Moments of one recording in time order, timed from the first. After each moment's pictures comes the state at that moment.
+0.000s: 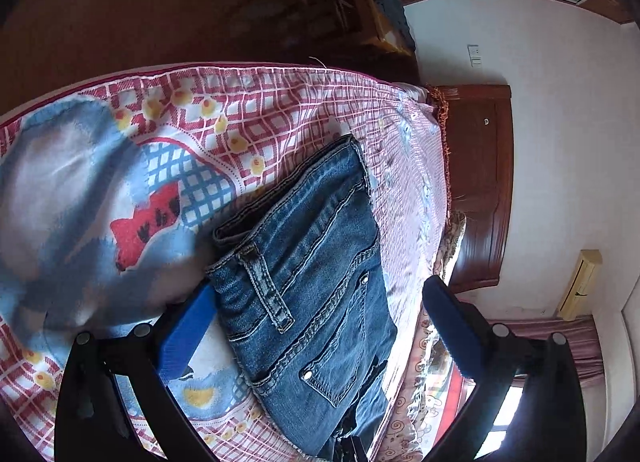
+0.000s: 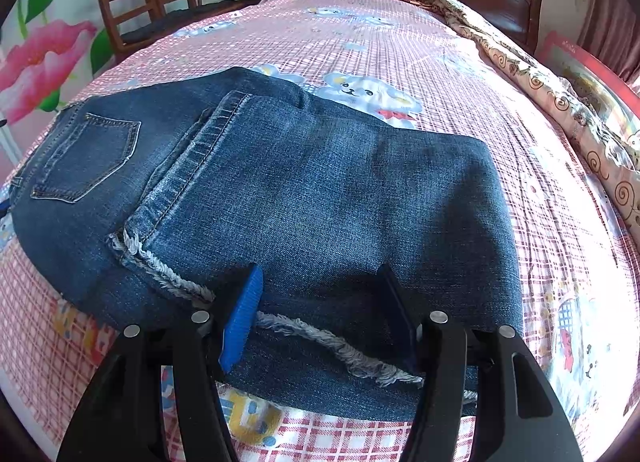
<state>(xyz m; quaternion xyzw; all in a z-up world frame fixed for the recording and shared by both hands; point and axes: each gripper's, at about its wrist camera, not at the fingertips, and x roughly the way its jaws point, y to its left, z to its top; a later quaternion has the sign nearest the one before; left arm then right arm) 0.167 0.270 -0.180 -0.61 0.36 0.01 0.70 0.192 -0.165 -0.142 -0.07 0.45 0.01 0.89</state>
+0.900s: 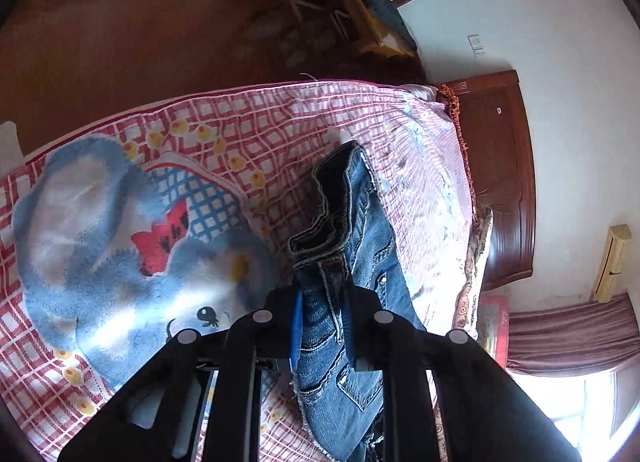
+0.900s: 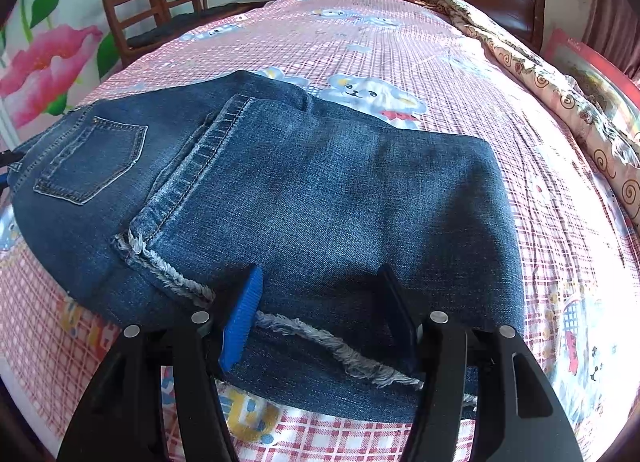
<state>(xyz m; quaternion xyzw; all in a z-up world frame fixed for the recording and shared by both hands) 0.179 0.265 -0.158 -0.55 0.37 0.04 0.75 0.191 -0.173 -0.140 -0.05 0.45 0.03 0.89</state>
